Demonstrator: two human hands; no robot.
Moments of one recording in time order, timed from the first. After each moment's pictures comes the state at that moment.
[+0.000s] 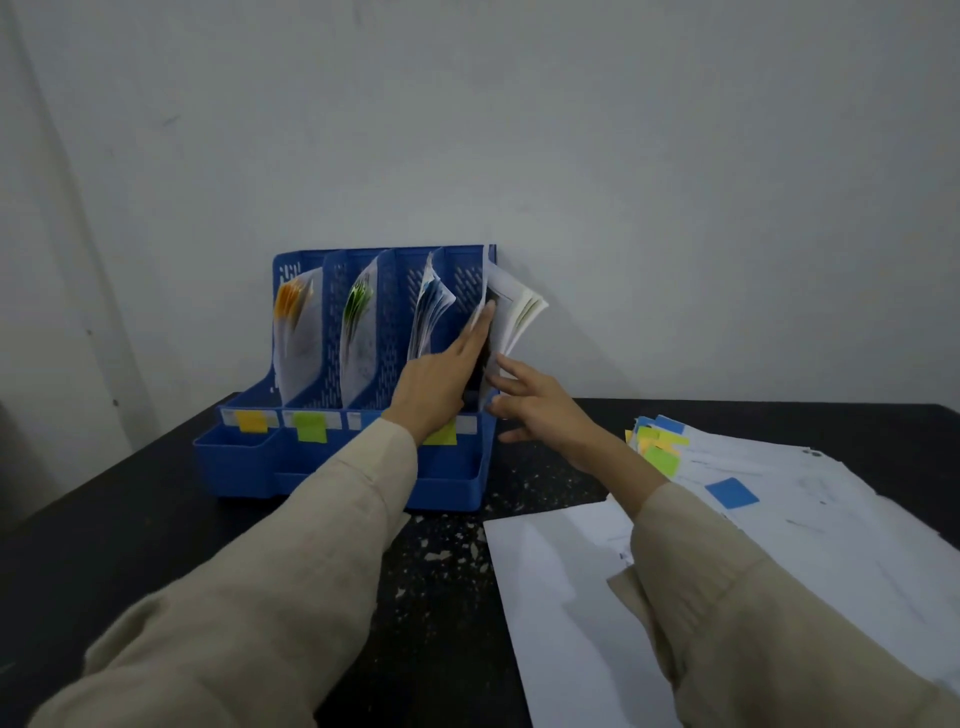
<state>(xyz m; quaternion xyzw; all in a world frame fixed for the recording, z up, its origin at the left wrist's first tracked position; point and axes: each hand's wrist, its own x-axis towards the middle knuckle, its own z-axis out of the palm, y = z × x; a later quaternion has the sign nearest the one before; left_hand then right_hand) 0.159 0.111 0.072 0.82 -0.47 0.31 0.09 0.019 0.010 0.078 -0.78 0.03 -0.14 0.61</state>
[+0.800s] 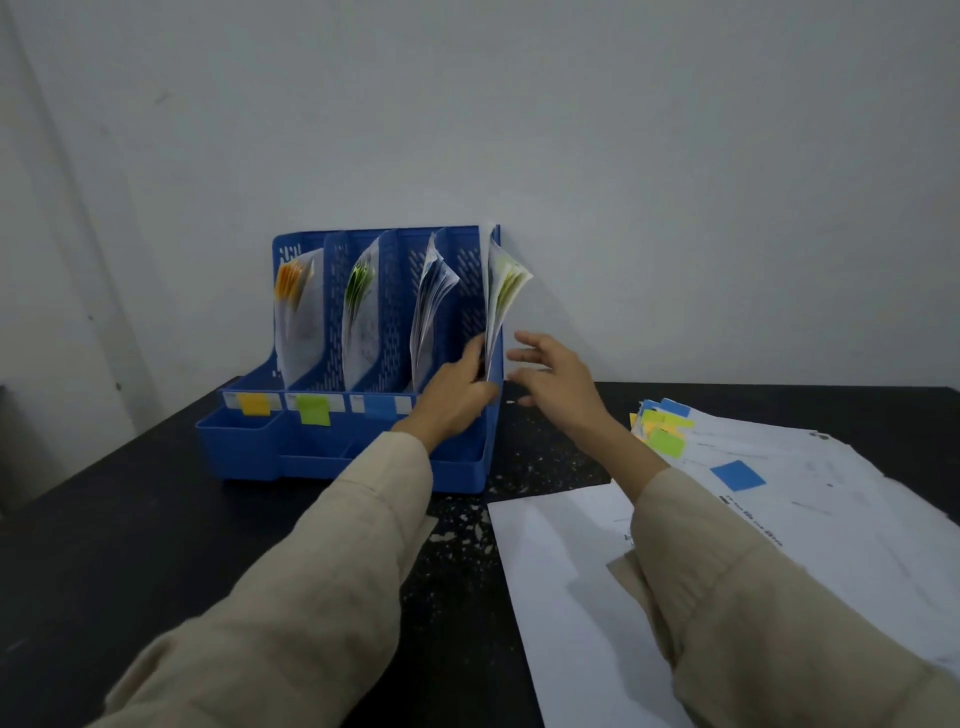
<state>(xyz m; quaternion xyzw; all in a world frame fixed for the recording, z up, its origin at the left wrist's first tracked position) 0.132 0.106 0.055 0.80 -0.41 0.00 0.43 0.031 0.000 0.067 -0.79 0.08 -0.29 0.53</state>
